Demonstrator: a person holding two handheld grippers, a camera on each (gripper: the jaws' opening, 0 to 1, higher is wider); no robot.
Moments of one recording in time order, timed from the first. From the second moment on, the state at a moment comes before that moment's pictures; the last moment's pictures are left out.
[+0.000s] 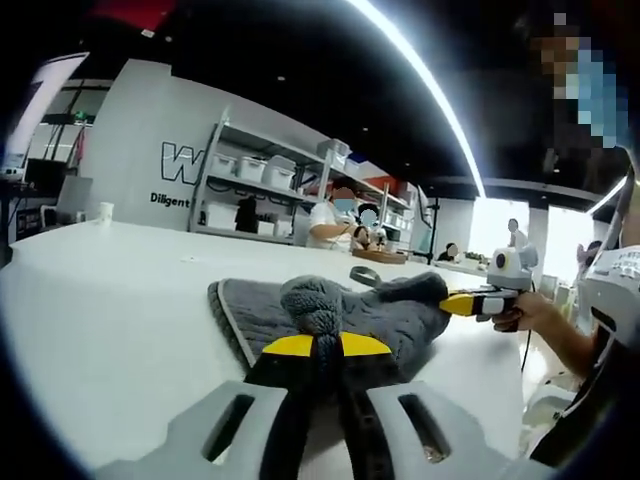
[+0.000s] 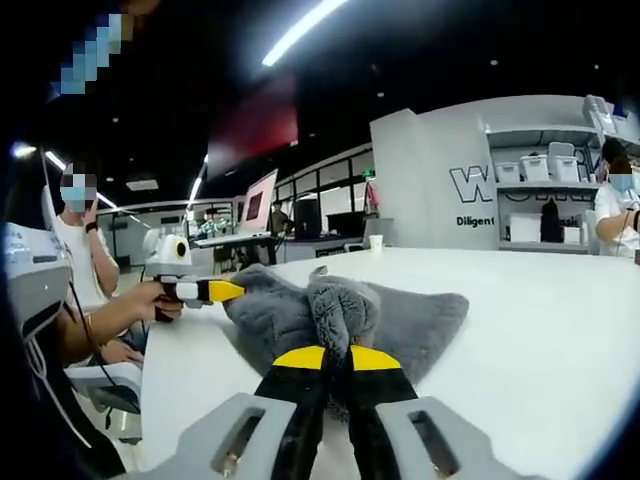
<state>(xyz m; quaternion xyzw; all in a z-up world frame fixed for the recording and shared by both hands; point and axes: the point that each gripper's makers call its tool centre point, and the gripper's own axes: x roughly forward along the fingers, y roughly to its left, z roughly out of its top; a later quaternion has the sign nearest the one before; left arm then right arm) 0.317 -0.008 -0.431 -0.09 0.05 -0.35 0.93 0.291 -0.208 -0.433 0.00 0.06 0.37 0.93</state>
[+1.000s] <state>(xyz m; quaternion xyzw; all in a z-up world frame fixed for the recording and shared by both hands) 0.282 -0.004 -0.452 -0.05 0.10 -0.36 0.93 0.260 -0.206 -0.454 0.00 0.10 0.40 0.91</state>
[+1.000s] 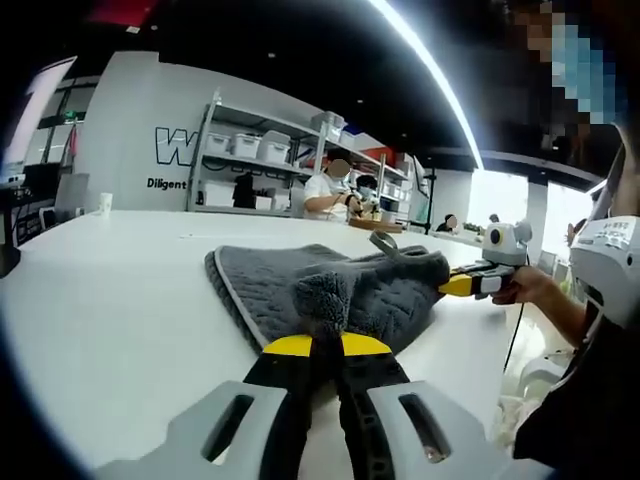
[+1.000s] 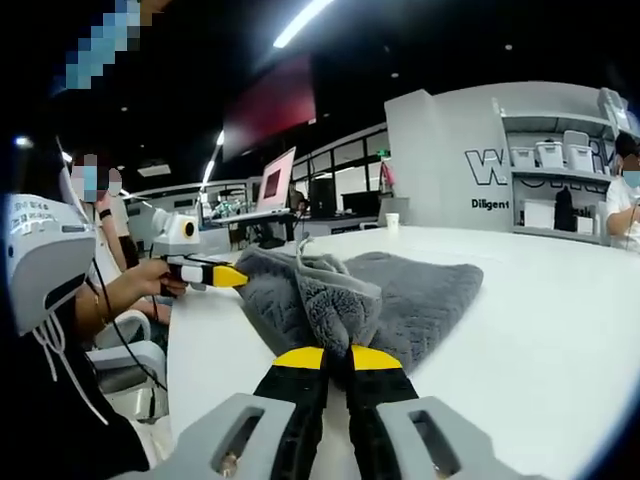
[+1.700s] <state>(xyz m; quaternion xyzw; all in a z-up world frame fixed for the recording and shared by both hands) 0.265 0.000 -0.460 -0.02 0.11 -0.36 0.93 0.250 -0.206 -0.462 -0.01 0.11 0.41 0.91</state>
